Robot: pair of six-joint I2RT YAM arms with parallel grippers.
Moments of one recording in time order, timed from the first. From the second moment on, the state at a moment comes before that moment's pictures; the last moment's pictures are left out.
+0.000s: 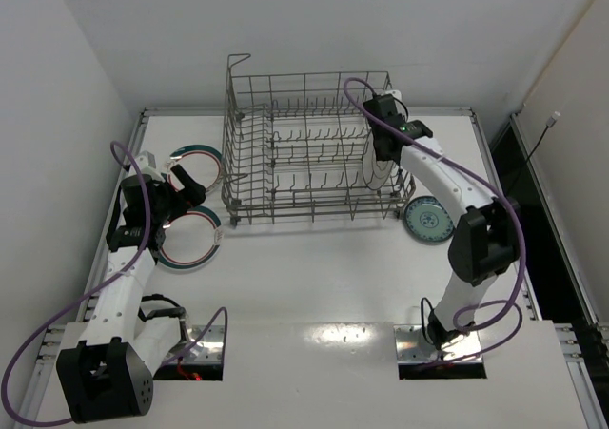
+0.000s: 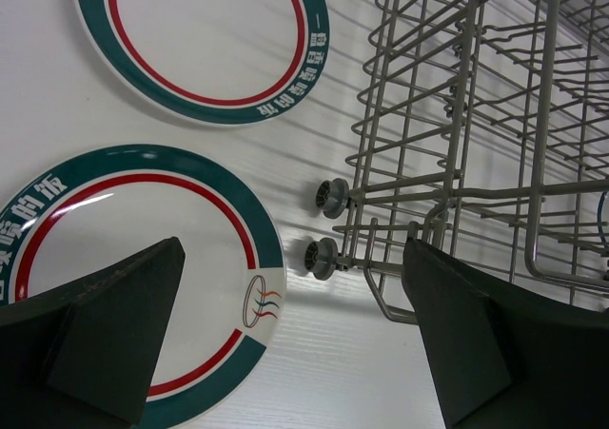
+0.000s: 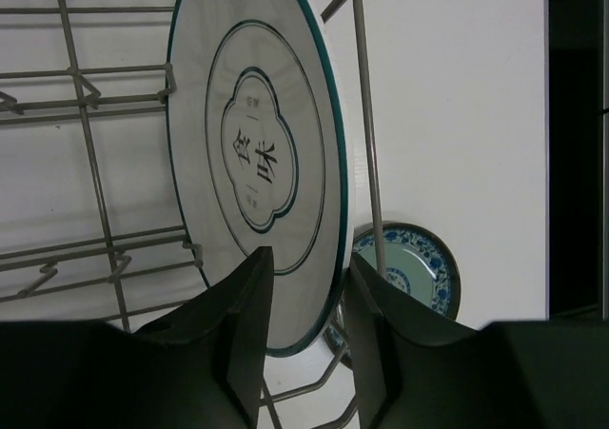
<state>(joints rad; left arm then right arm) 0.14 0.92 0.66 -0.22 0.11 -0.46 0.37 1.77 1.55 -0.65 0.55 0.15</state>
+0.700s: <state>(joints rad) 0.14 0.92 0.66 -0.22 0.11 -0.46 -0.33 1.62 1.30 -0.60 -0.04 0.38</state>
